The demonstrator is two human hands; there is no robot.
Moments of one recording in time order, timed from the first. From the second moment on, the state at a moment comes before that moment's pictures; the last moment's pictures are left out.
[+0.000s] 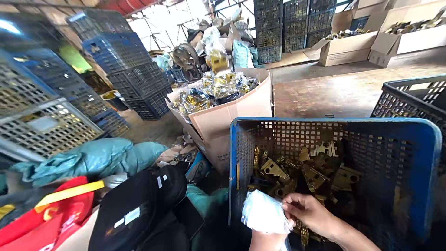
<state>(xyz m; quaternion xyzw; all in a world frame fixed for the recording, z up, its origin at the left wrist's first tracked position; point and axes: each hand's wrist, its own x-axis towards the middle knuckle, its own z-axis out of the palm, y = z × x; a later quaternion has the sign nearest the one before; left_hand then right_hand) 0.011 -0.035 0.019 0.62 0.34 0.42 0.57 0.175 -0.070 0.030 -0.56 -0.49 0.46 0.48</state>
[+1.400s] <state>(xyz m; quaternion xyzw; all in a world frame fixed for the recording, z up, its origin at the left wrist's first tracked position) -0.043 -0.016 -0.028 0.57 0.39 0.53 0.49 0.222 -0.025 -0.095 -0.78 -0.55 0.31 0.01</state>
